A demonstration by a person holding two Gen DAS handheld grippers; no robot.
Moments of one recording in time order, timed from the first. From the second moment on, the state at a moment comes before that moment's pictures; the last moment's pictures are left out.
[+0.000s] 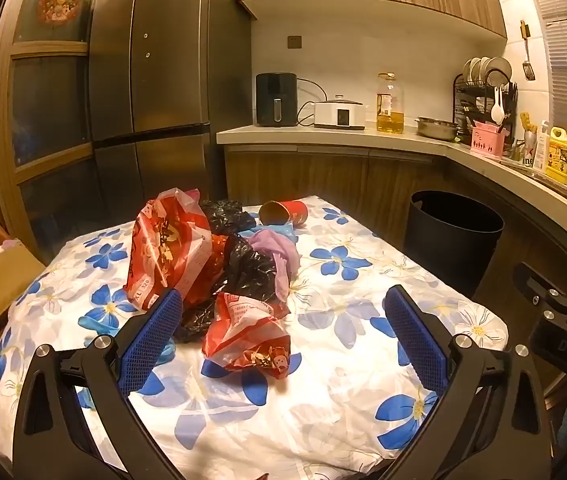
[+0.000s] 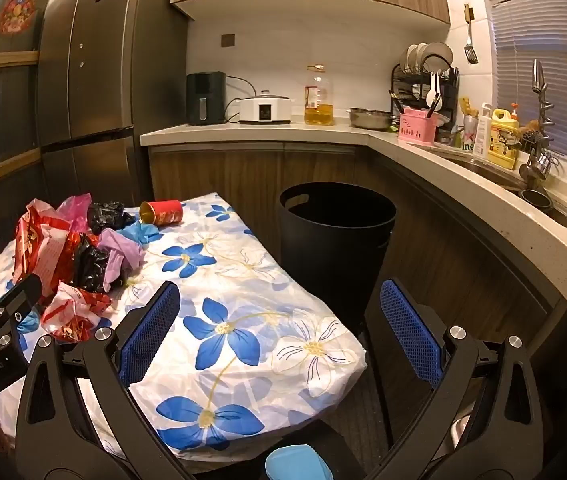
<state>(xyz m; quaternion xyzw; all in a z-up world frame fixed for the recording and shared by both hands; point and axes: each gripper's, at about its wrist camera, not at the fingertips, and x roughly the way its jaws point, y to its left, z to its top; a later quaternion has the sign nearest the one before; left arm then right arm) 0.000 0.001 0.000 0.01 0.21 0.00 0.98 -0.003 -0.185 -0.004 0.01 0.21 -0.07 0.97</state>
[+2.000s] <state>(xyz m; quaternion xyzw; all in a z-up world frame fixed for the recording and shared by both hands) -0.001 -0.002 -0.003 0.01 0.22 -0.01 0.98 -0.004 -0.184 -0.005 0.01 0.21 -0.07 0.97</state>
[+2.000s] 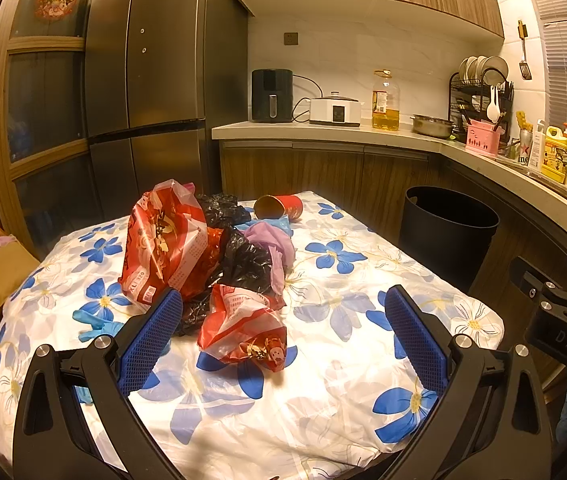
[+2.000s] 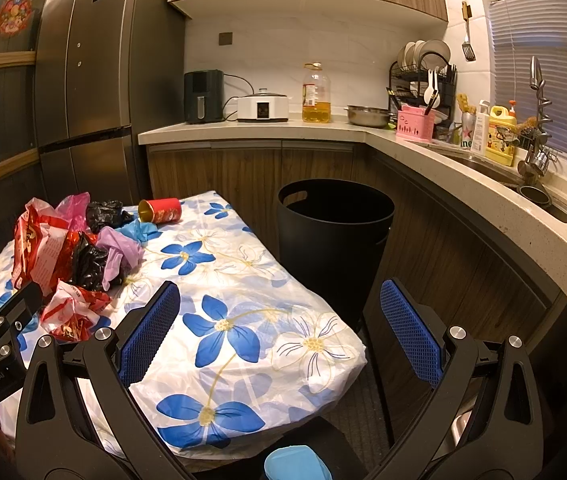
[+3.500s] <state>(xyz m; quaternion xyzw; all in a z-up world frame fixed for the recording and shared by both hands) -0.005 -0.008 -0.009 0.02 0.22 0.00 0.98 0.000 -0.182 -0.007 0.01 0.22 -0.07 0.97</state>
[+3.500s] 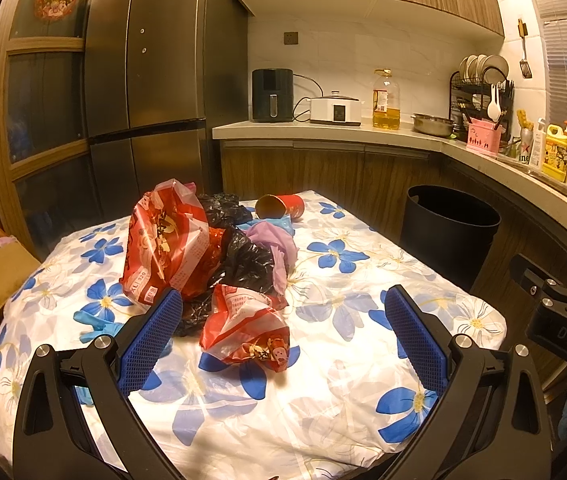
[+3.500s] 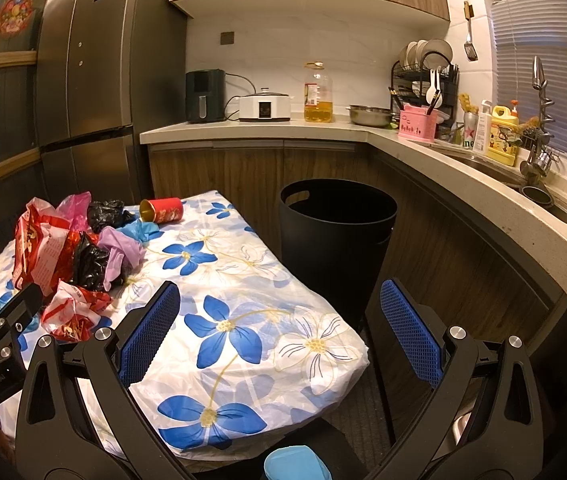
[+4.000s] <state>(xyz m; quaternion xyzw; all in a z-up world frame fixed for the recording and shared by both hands) -0.009 0.008 -0.010 -0.01 0.20 0.00 0.98 0.014 -0.175 -0.013 0.01 0.21 -0.04 0.98</state>
